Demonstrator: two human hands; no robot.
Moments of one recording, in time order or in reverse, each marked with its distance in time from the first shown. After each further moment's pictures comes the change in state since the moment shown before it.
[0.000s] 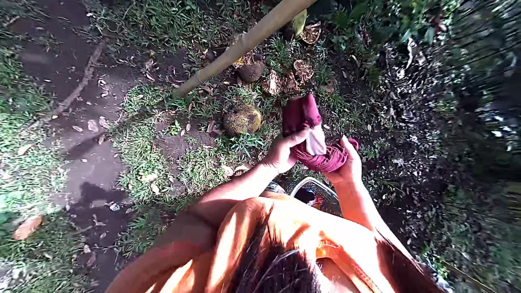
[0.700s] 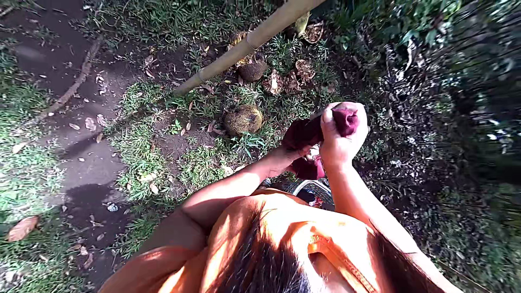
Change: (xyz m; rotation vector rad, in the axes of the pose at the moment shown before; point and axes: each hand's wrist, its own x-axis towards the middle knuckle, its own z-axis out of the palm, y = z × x) left_hand -0.003 0.015 -0.029 0.354 -0.005 -0.344; right_hand 0.023 -0.009 0.115 -0.697 -0.229 -0.961
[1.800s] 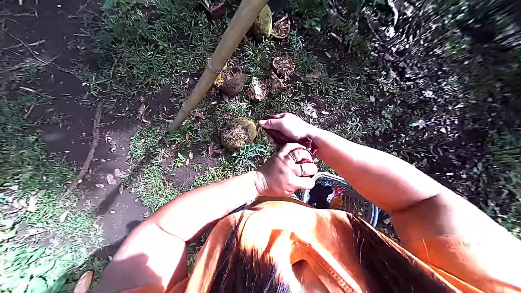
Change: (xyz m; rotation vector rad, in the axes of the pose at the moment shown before) left_hand 0.040 0.031 0.024 1.398 -0.491 1.335; right_hand 0.061 0.067 -0.029 0.173 -0.569 1.153
